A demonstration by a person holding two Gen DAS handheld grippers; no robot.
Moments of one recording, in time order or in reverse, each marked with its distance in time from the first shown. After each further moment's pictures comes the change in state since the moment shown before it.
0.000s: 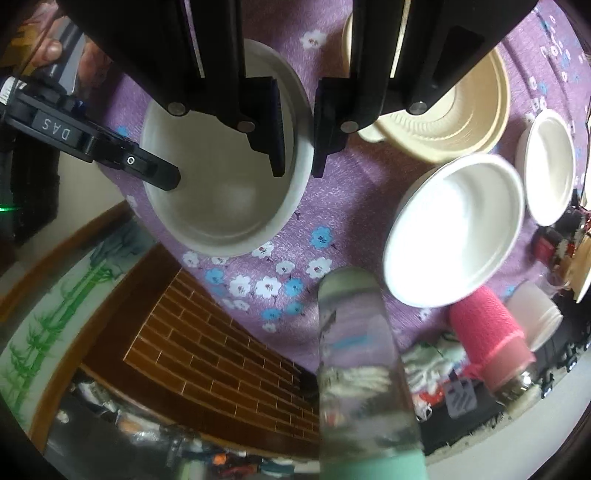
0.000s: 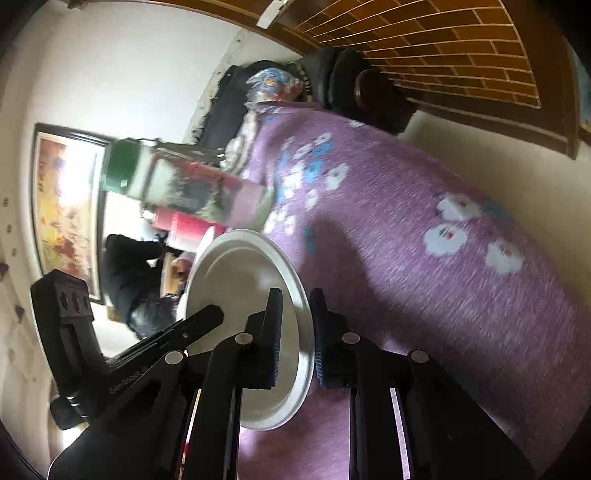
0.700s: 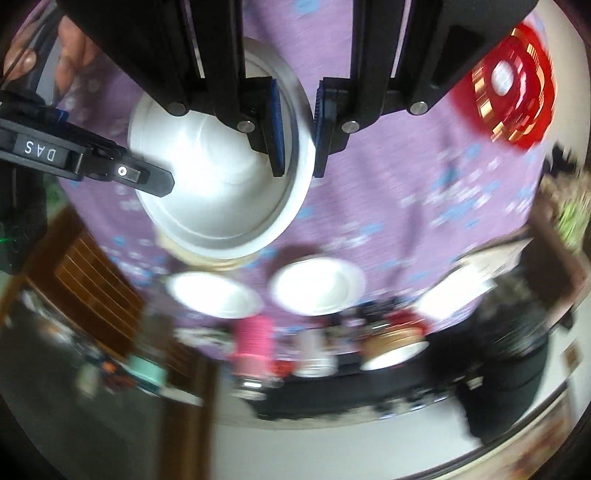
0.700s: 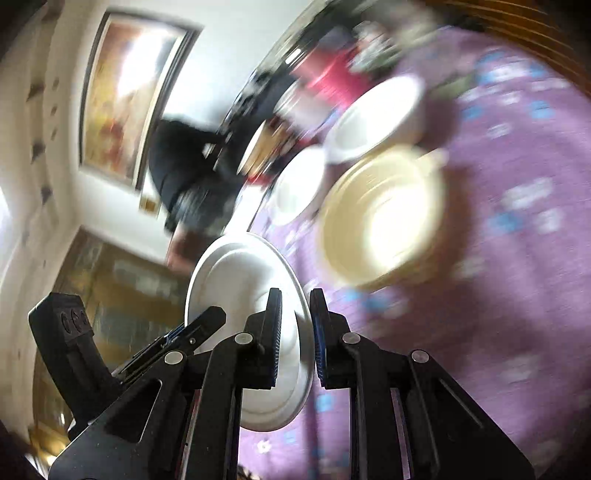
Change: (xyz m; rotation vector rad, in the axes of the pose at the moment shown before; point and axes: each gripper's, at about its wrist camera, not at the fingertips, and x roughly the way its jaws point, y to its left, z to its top) left arm -0.169 0.126 -0.198 -0.389 -0.222 0.312; right arm 0.047 0.170 -0.168 -0.332 0.316 0.139
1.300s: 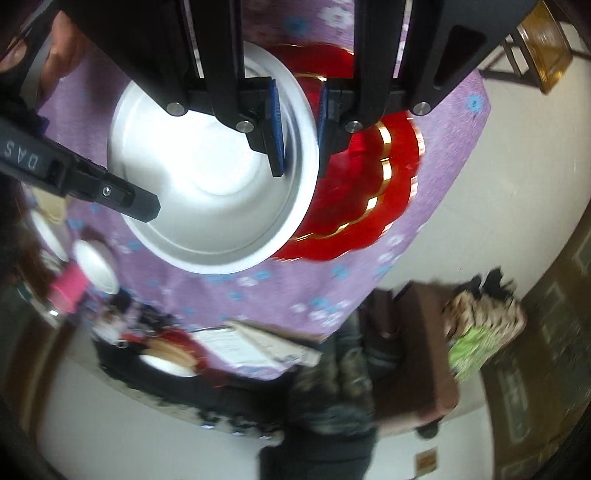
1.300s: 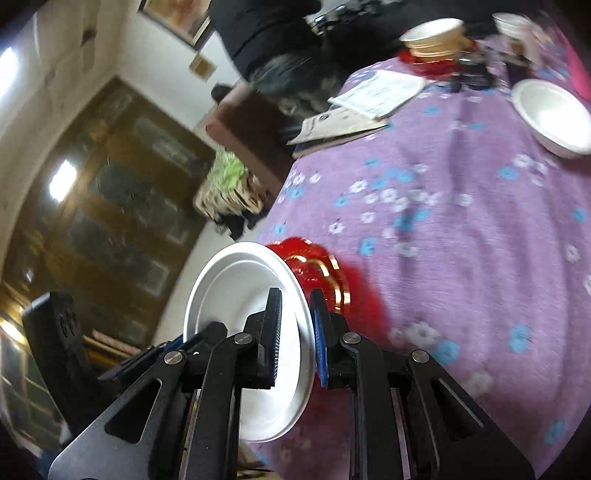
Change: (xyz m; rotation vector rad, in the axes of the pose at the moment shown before) left arm -0.024 0.238 -0.094 -0.461 0.048 0.247; right arm 0.234 0.201 -0.103 -0.430 0.336 0.002
